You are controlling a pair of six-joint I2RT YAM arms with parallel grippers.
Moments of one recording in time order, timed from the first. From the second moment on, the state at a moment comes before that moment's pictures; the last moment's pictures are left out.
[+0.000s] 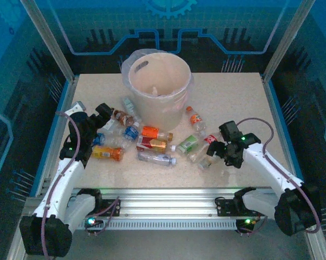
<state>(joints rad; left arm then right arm) 0.00 0.89 0.67 -0.14 -0.08 -0.72 0.30 1.12 0.75 -0.94 0.00 0.77</state>
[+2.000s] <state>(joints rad) 0.00 0.92 0.67 -0.12 -0.11 -0.72 0.21 1.16 0.80 -0.92 0.12 0.69</state>
